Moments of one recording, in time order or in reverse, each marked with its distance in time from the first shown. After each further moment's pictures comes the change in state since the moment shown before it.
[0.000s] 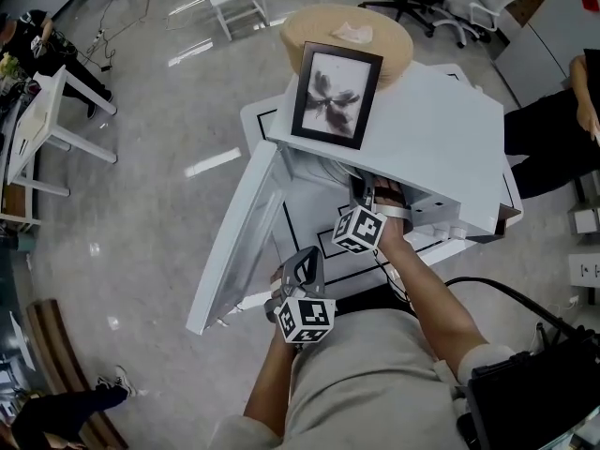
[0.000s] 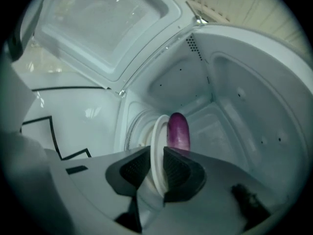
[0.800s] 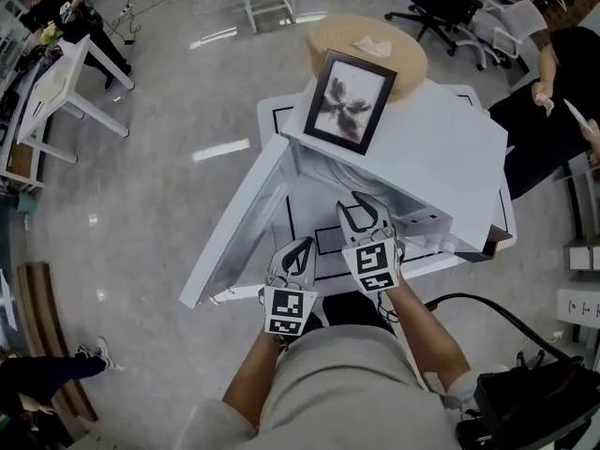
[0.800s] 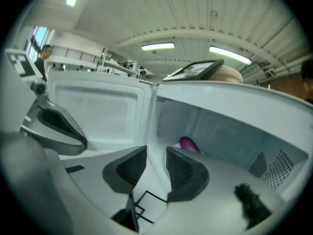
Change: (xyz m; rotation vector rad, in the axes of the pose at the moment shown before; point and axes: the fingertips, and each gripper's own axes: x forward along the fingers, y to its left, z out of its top) left arm -0.022 0.019 0.041 -0.298 -0.166 0.005; right arm -0.108 -0.008 0.047 0.614 -0.391 0.256
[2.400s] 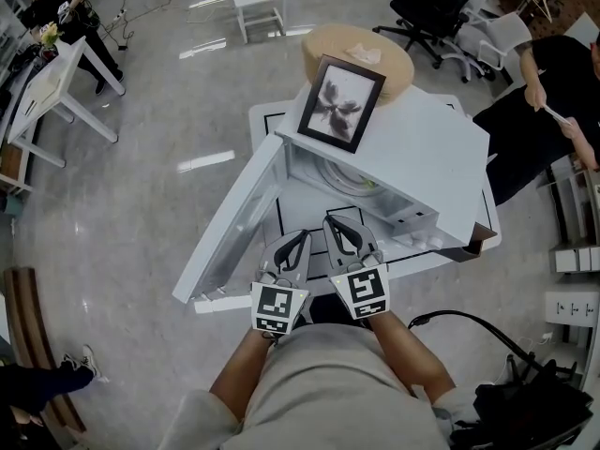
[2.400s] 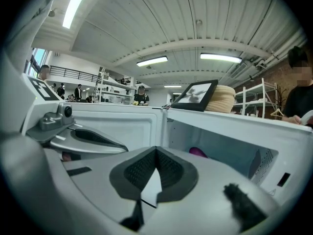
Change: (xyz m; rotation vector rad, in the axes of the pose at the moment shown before) left arm -0.014 -0.004 0.047 -0.017 -0.173 -0.055; right arm -0.050 0.038 0.042 0.125 -0.156 0.024
